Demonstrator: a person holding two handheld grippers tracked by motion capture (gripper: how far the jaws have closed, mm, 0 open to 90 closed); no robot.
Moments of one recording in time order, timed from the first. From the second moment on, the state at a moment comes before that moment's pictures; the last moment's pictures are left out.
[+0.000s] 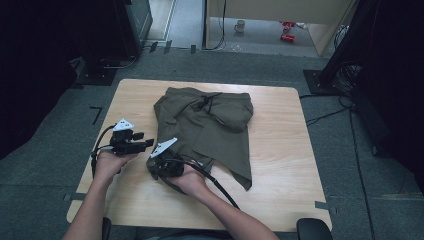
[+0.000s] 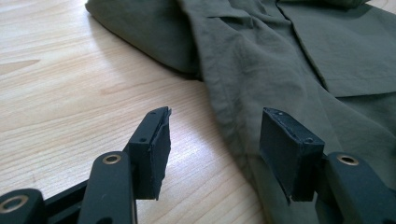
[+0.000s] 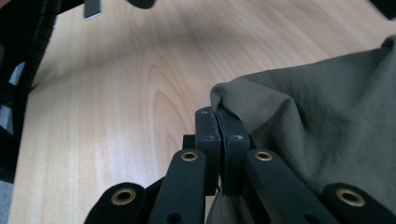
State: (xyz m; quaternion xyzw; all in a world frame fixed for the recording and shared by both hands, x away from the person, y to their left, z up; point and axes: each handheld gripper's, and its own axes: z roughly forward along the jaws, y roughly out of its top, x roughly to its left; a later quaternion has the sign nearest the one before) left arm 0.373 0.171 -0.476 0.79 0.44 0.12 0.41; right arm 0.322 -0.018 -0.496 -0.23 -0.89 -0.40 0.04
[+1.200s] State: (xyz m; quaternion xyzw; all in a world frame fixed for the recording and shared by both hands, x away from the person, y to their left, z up) left arm 0.364 0.146 -0.456 0.80 0.41 0.12 0.42; right arm 0.355 -0.110 -0.448 -0.29 -0.85 -0.43 -0.07
